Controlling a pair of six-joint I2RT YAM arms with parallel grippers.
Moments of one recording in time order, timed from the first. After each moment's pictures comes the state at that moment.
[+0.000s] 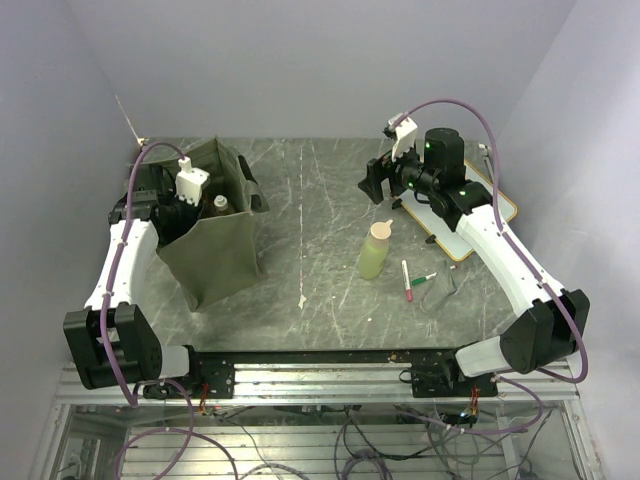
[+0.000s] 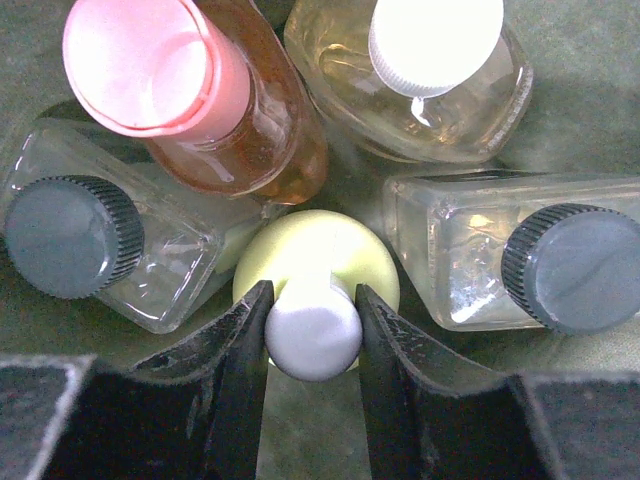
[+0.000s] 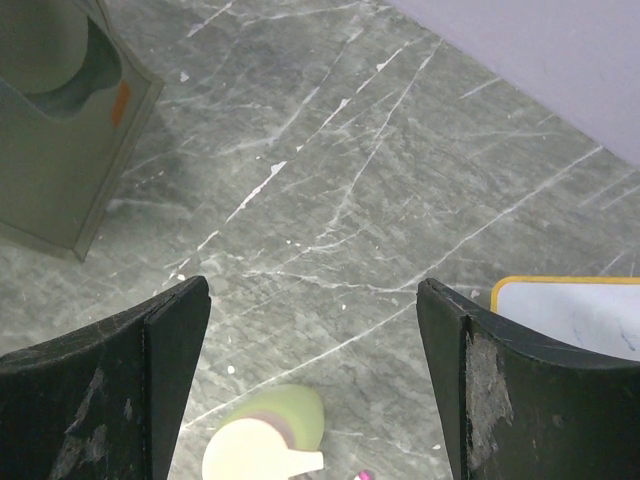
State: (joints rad) left arm 0.13 1.33 1.10 -0.70 0.30 0.51; right arm 0.35 1.42 1.35 -0.32 -0.35 -0.16
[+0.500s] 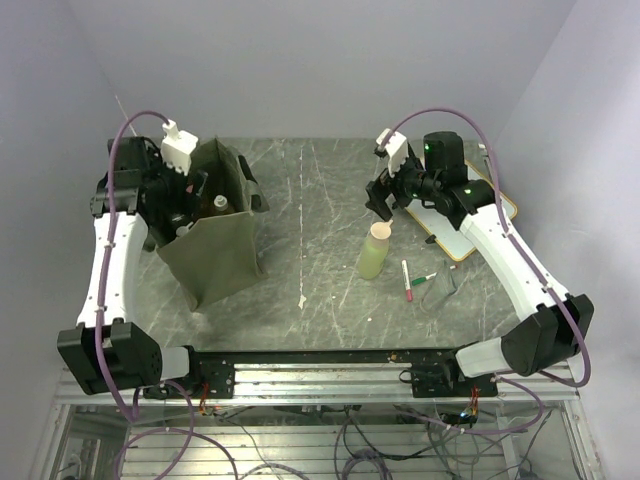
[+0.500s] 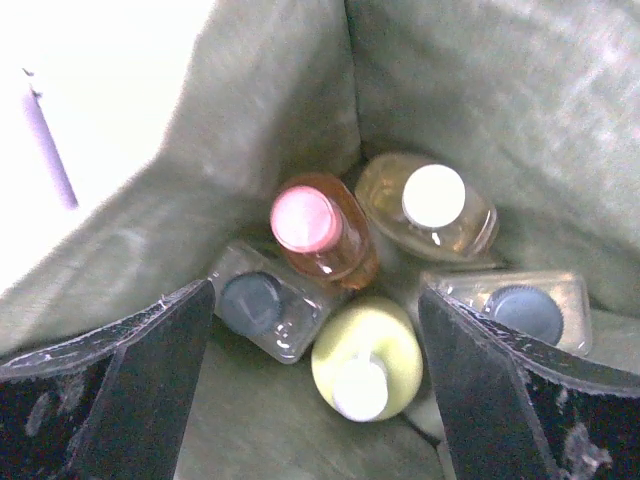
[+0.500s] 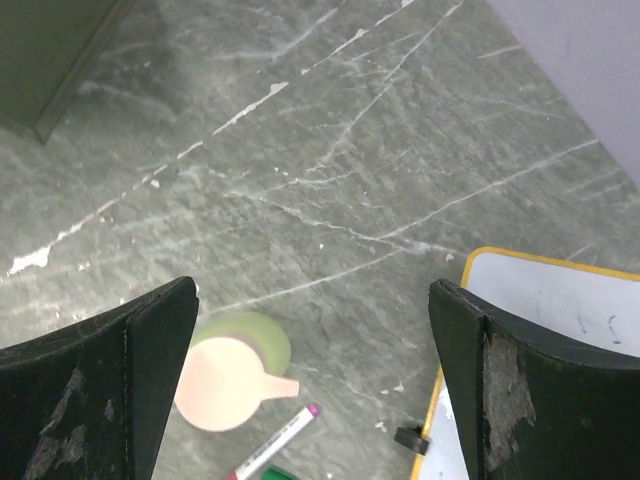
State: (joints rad) left arm 0.13 1.30 1.28 -0.68 0.34 0.51; right arm 0.35 1.40 1.37 -0.52 -0.38 -0.43
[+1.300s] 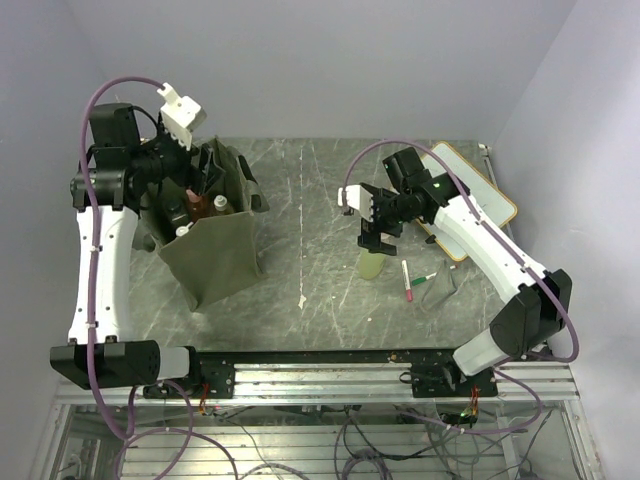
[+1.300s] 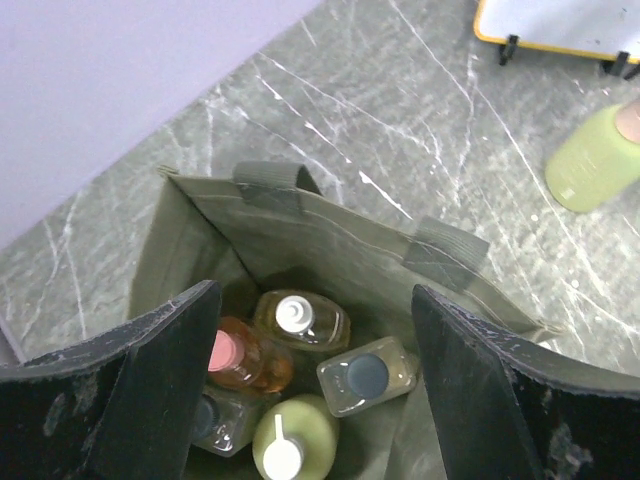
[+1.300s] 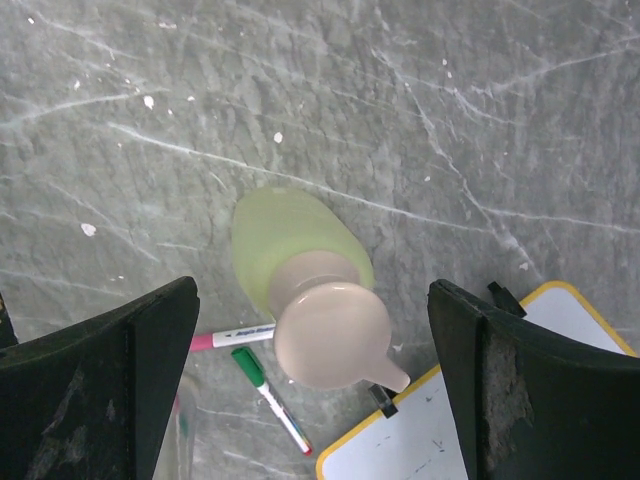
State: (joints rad) left arm 0.05 1.32 1.64 -0.81 0.67 0.43; right arm 0.49 1.53 1.47 -1.00 -0.40 -0.99
